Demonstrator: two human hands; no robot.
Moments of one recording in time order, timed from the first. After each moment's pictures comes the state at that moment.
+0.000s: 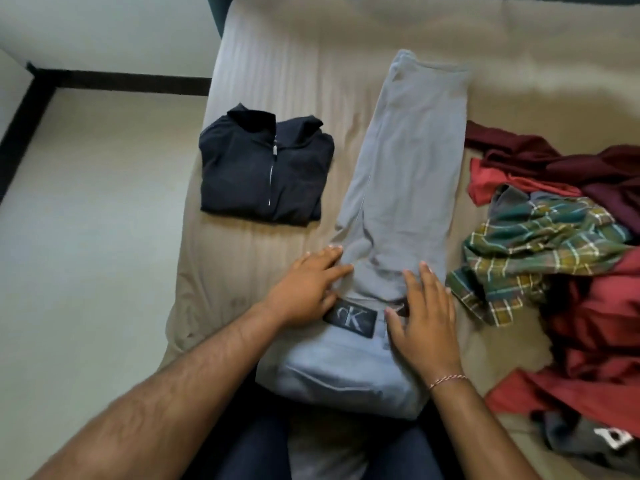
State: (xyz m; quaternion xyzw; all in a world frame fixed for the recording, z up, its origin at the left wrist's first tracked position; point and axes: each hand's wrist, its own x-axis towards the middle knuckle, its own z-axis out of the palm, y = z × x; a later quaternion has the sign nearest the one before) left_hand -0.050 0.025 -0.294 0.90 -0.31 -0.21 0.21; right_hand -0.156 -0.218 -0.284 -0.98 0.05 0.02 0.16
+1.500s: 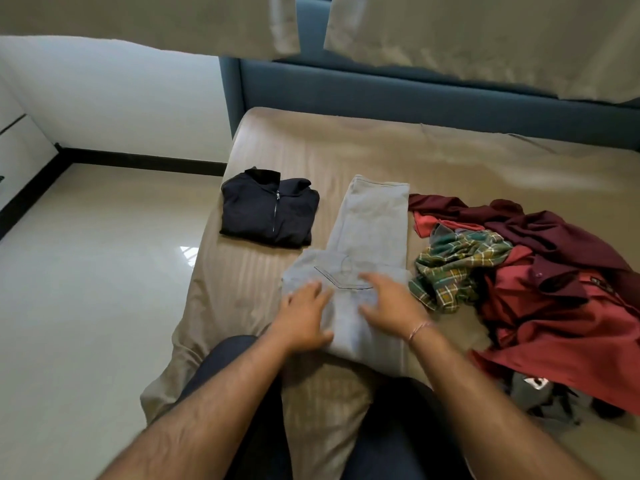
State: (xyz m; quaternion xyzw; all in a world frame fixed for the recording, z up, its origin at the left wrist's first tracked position) left_hand -0.148 0.030 -0.242 0.94 -0.22 -0.19 0.18; right_hand -0.168 -0.188 -0.180 -0.96 0.00 0.13 0.25
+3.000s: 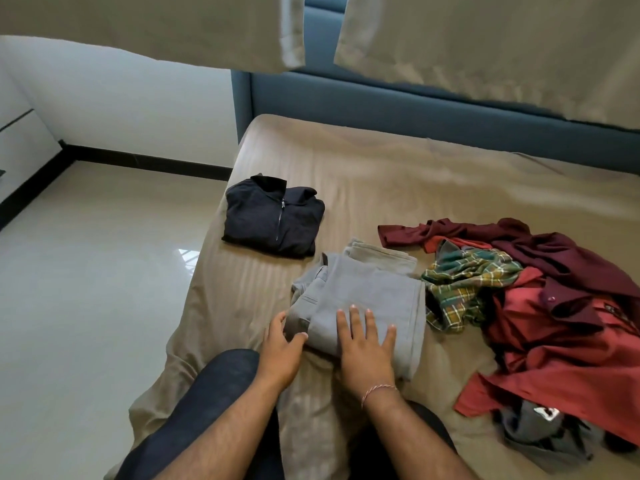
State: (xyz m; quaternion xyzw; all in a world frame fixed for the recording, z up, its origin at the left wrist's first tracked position) left_hand -0.185 0.048 -0.277 0.75 0.17 -0.16 0.62; right_hand -0.206 -0.128 -0.260 -0.99 -0.01 0.15 -0.05
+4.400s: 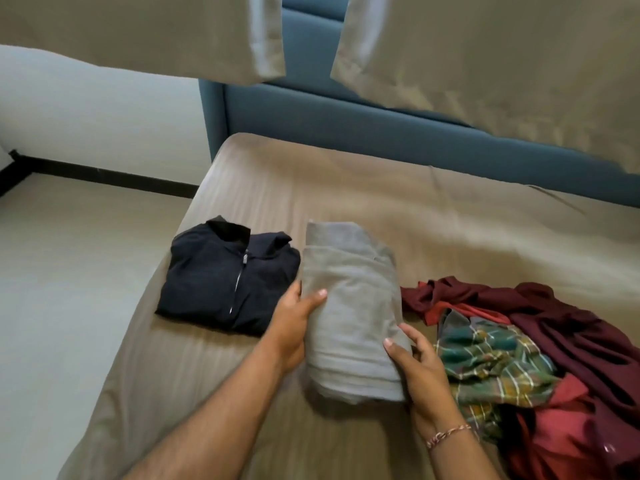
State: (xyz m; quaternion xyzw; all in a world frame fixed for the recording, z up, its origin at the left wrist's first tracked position) left_hand 0.049 -0.062 -0.230 0.48 0.10 -0.17 0.86; right_hand -0.039 -0.270 -0.222 -0.65 0.30 0.02 0.70
